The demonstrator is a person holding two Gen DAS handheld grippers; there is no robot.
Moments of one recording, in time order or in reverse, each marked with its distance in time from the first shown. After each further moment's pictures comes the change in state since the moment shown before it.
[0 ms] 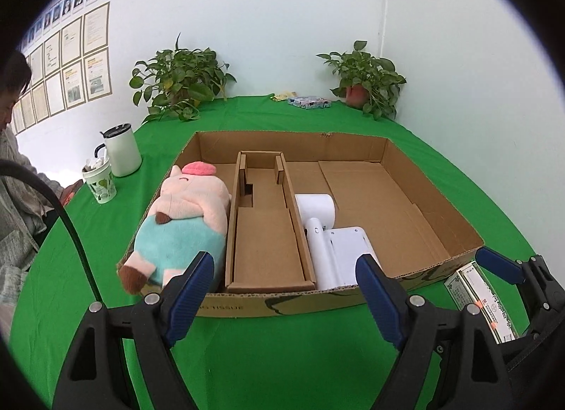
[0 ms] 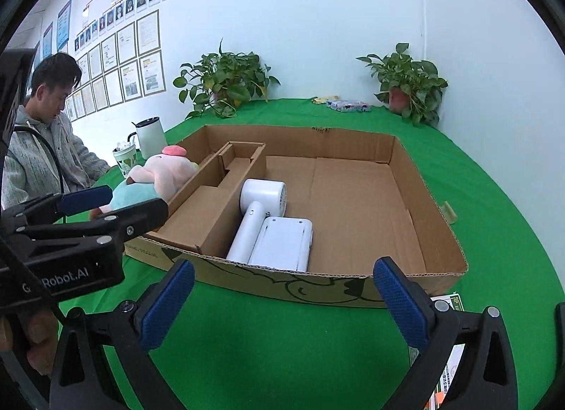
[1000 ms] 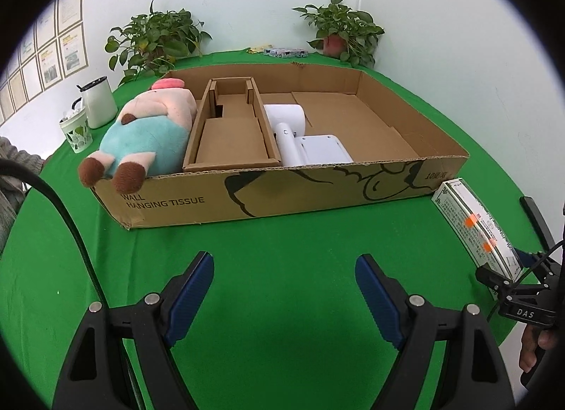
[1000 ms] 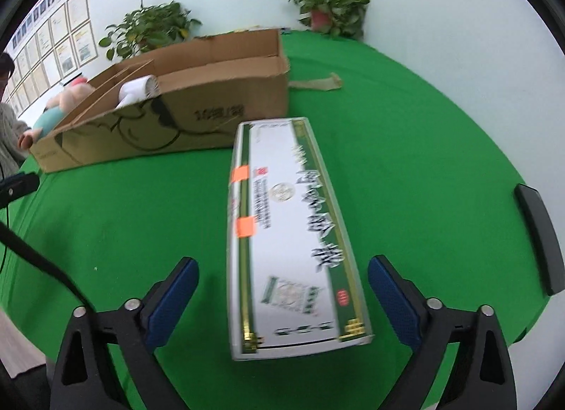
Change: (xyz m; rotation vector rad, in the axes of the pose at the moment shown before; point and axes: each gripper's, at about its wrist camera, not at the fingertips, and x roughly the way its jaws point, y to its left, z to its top) left arm 0.008 -0.017 -0.077 0.063 0.162 -0.068; right arm -0.031 -0.140 -0.140 0.154 0.261 -0.174
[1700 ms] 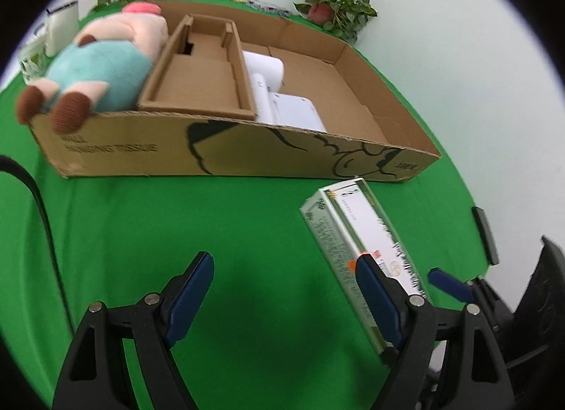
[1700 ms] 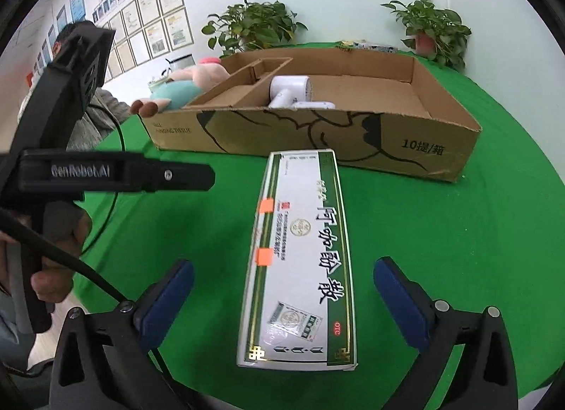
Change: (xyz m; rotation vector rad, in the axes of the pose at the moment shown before) left arm 0.032 0.019 0.003 -0.172 0.202 -0.309; right arm -0.046 0.131 -0.004 -0.201 -0.034 0.286
